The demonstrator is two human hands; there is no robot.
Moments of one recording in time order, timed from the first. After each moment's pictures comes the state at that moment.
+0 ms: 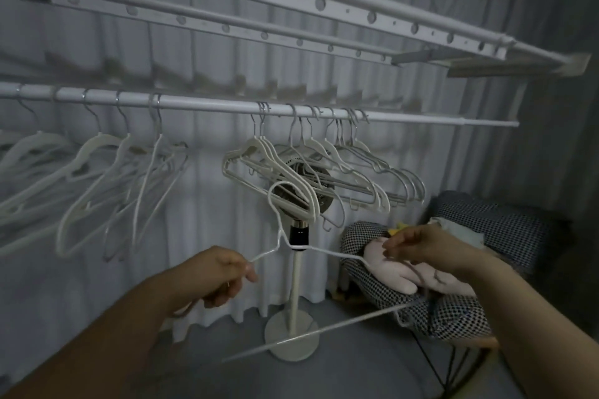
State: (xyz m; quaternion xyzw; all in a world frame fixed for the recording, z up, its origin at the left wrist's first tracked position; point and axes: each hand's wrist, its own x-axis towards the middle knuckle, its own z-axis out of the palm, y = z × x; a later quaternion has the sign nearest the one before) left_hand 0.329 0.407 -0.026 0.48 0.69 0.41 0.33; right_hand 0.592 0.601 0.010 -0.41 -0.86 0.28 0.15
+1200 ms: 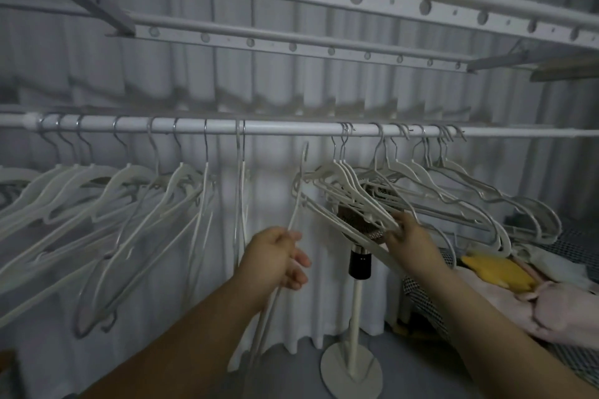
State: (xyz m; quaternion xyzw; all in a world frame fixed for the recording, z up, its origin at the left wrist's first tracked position) left_hand 0.243 0.426 0.008 0.33 0.62 0.65 0.28; right_hand 0.372 0.584 -0.003 -0.41 -0.81 0.23 0.35
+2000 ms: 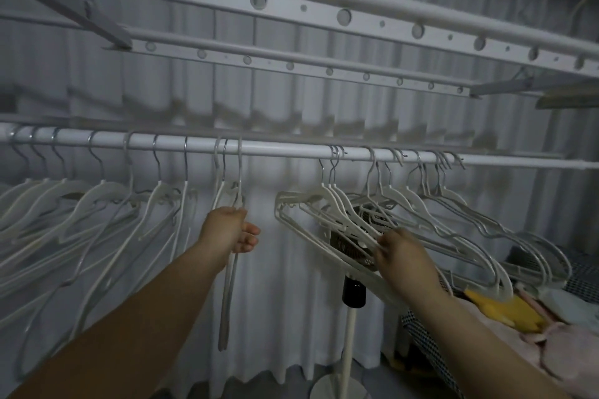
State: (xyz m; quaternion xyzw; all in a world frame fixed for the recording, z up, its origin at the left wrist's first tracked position) left_hand 0.180 0.483 0.044 0.23 0.63 0.72 0.19; right_hand 0.369 0.625 0.014 -0.40 -0.86 0.06 0.32
